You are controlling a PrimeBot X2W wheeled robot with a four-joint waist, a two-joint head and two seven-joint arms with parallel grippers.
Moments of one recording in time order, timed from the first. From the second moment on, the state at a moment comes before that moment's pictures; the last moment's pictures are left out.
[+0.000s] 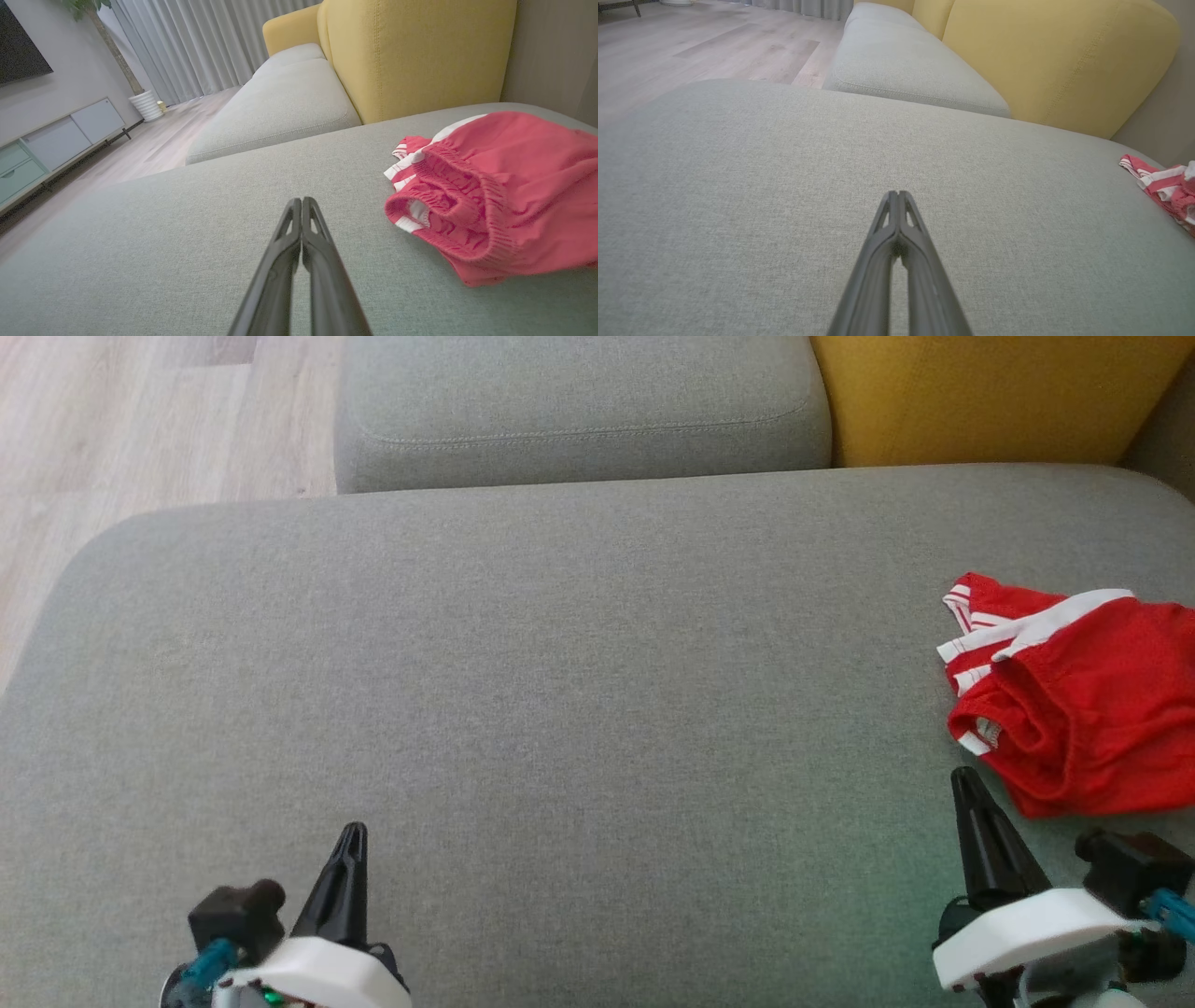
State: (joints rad) left arm 0.11 0.16 -0.27 0.15 -0.38 0.08 -0.18; right arm 0.14 -0.05 0.00 0.00 0.29 0.12 0.05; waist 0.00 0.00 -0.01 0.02
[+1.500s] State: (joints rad) left arm 0.05 0.13 -0.15 0.20 -0.88 0.00 -0.09; right arm 0.07 -0.06 -0.02 0.11 0.83 0.12 0.05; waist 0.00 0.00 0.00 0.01
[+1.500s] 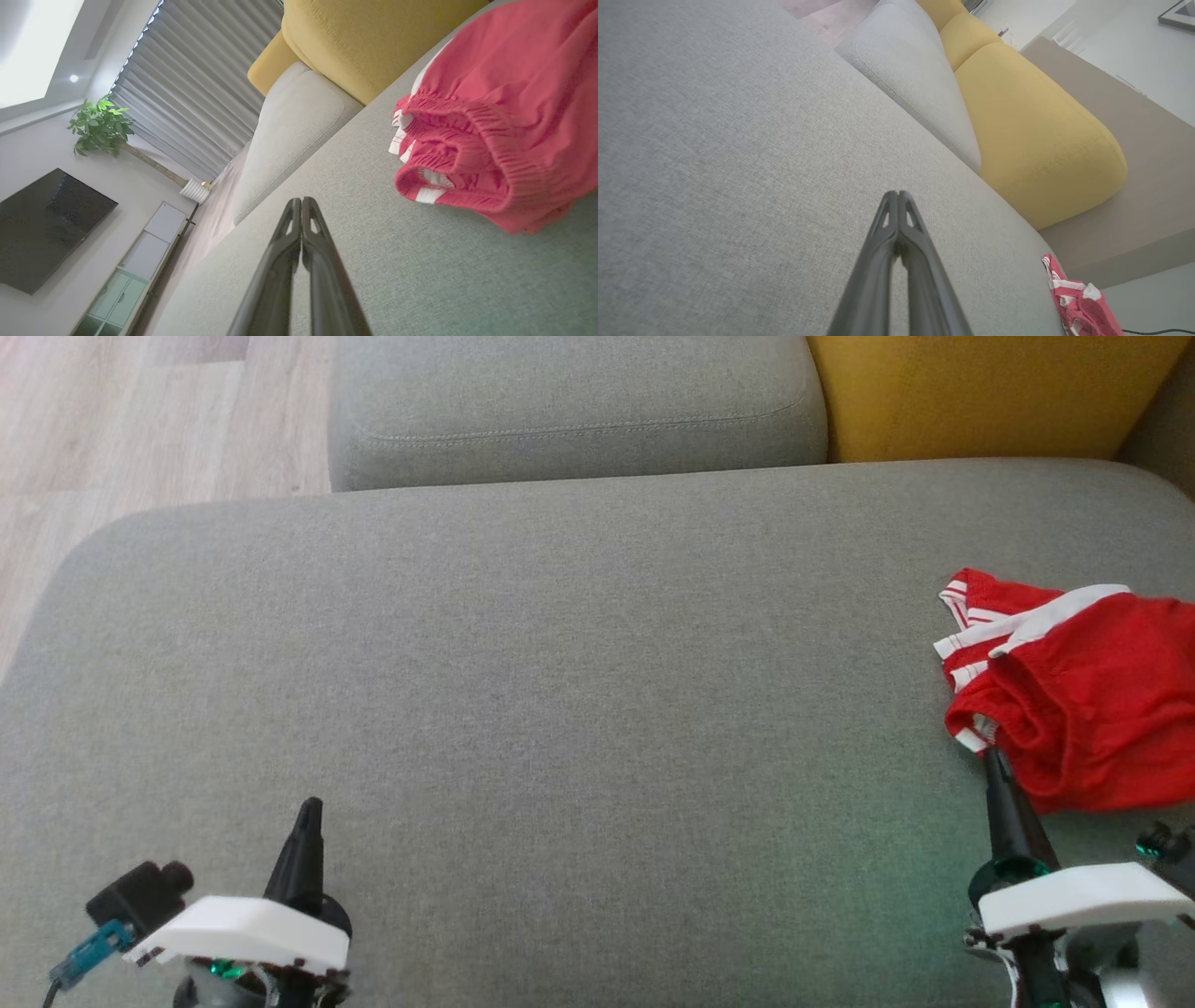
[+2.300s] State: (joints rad) left arm 0.02 0.11 -0.08 0.23 -1.16 -0.04 -0.03; right arm 0.02 -0.06 -0.05 0.17 1.13 0.12 0.06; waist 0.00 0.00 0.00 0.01
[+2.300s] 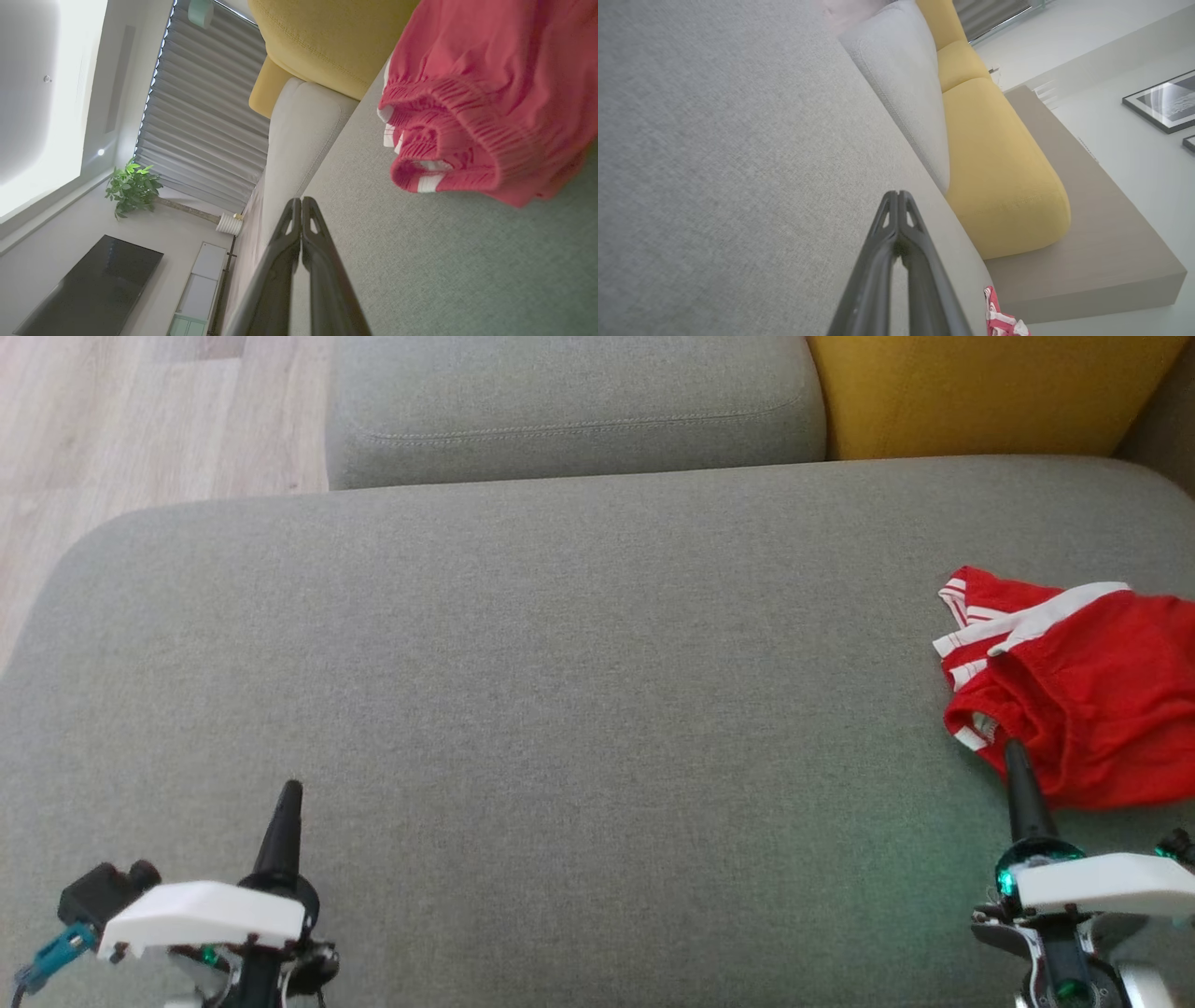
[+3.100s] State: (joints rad) left arm -0.01 0.08 -0.01 0.25 -1.42 -0.09 0.04; right arm -0.02 -0.06 -0.07 0.23 1.41 0.12 0.06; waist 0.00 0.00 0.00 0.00
